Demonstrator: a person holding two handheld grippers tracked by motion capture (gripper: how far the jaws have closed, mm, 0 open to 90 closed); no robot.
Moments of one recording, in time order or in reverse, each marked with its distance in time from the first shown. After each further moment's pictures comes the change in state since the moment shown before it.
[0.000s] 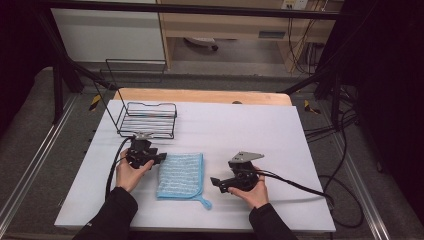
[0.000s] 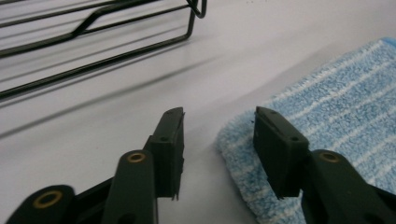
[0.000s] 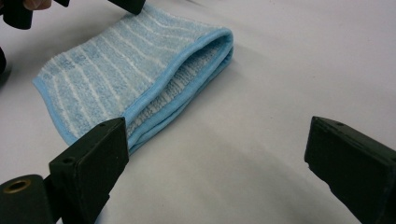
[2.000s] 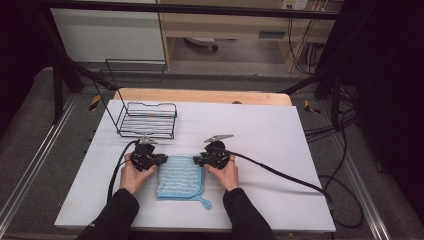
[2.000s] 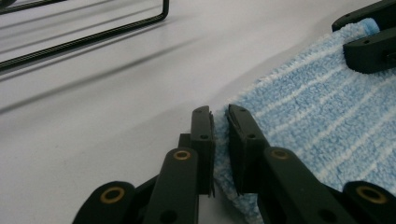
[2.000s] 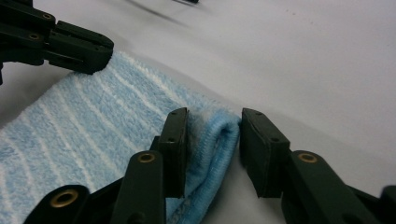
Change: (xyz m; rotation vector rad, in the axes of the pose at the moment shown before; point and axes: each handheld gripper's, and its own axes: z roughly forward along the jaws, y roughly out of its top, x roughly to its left) left arm -0.002 -0.010 0.012 0.007 -0.055 0.023; right arm -0.005 0.049 0.090 0.092 -0.021 0.135
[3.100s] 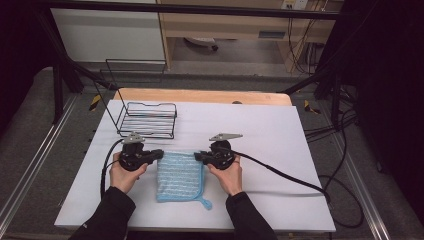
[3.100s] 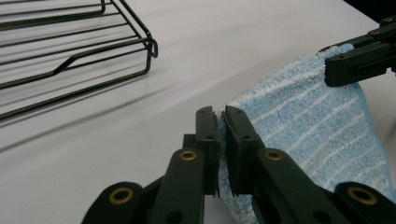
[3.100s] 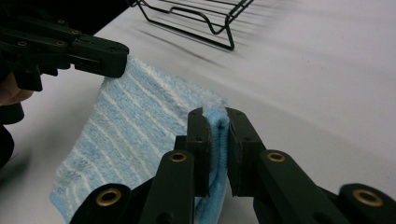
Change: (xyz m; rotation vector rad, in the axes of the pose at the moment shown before) left arm -0.005 0.005 -0.049 -0.169 -0.099 -0.001; right arm 0.019 0.007 -0.044 -0.123 0.079 0.004
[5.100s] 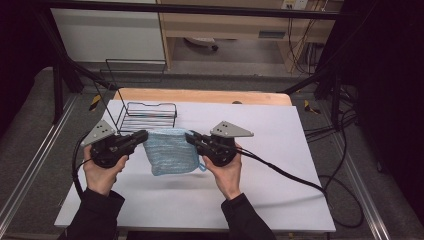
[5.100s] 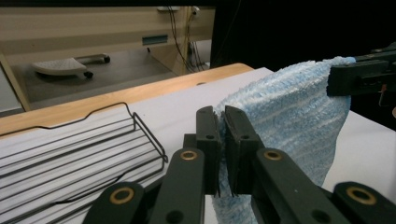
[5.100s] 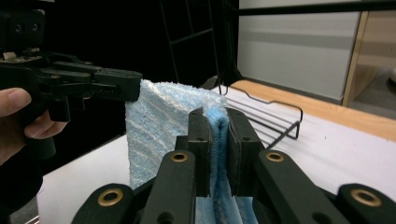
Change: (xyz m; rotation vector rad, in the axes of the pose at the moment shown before) left arm -0.029 0.040 -0.092 -0.337 0.054 0.113; right arm 0.064 0.048 -0.062 -0.369 0.029 -0.187
